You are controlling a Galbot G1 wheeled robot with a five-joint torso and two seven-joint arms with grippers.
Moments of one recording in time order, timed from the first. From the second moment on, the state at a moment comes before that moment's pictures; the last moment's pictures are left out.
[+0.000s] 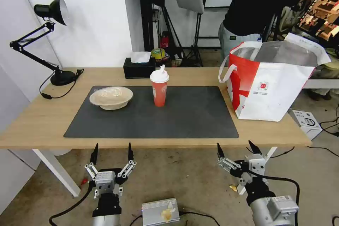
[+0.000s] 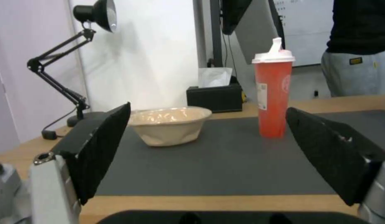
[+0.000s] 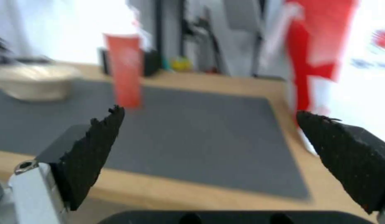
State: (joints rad) left arm 1.90 -1.45 -0.31 -2.27 0.26 -0.30 -0.38; right arm -1.78 1.01 0.36 2.40 0.25 0.02 0.29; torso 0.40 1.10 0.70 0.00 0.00
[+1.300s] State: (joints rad) left arm 1.88 -1.46 -0.31 -2.25 0.25 -0.28 -0.37; right arm -1.08 0.85 0.04 2.09 0.64 0.10 0.03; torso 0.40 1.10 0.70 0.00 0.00
